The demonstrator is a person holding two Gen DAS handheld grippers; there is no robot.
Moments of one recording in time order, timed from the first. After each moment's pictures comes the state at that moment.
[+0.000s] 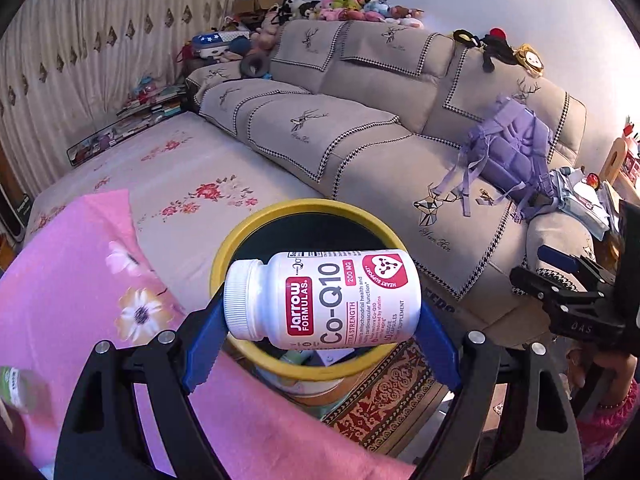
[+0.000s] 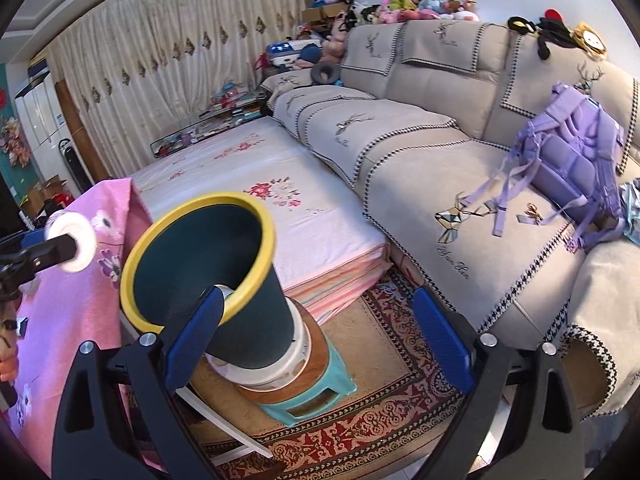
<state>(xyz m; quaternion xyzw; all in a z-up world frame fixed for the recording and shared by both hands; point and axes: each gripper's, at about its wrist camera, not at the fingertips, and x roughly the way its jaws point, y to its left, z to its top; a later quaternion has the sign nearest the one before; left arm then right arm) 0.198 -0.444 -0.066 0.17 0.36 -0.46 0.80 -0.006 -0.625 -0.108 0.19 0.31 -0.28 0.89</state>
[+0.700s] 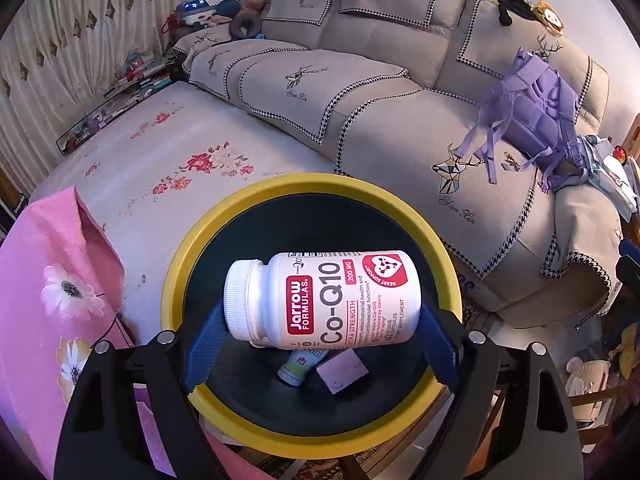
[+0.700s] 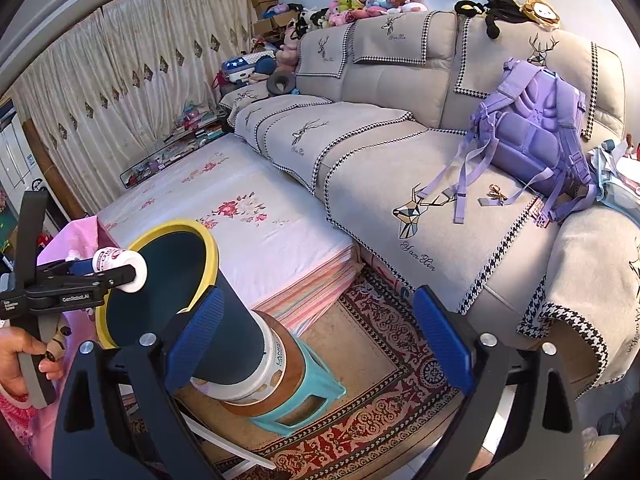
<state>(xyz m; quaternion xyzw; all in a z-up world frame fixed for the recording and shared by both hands) 0.248 -0.540 -0.137 0.23 0.41 -0.43 0.77 -0.042 -0.662 -0.106 0.23 0.29 -0.34 0.87</state>
